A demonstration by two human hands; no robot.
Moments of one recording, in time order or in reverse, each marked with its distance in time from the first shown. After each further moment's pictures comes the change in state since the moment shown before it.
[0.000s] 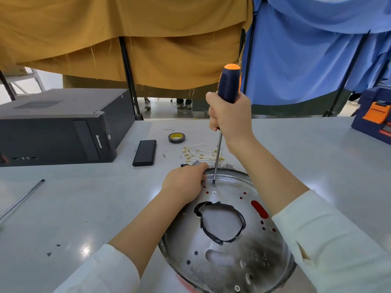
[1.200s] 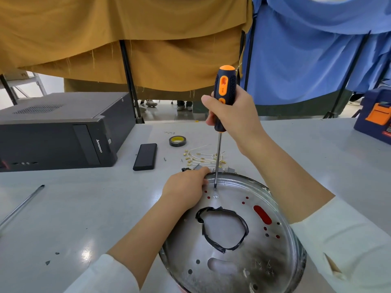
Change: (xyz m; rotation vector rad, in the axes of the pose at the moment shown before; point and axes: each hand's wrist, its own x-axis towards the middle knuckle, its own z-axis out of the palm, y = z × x) left_hand -0.001 0.001 -0.003 -0.022 -0.002 -0.015; right_hand 0.006 -0.006 -0.011 -0.219 -0.065 -0.054
